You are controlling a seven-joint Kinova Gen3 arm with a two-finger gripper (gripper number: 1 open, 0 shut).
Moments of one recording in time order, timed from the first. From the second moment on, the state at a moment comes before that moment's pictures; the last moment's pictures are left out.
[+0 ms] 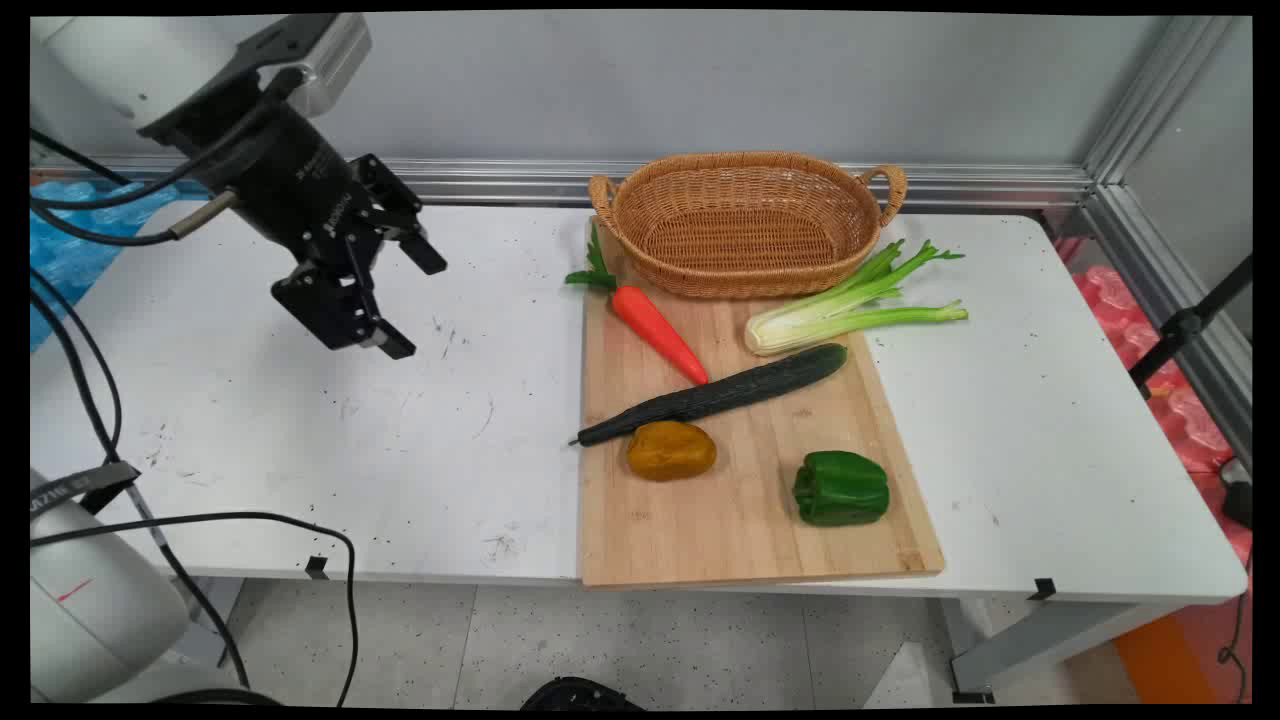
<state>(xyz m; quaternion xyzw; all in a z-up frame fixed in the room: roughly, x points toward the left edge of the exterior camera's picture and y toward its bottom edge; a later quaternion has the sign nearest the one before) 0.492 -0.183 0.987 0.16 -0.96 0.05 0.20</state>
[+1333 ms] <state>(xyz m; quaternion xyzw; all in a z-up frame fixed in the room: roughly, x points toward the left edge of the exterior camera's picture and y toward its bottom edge) 0.382 -0.227 0.885 0.08 -0.97 0.04 0.24</state>
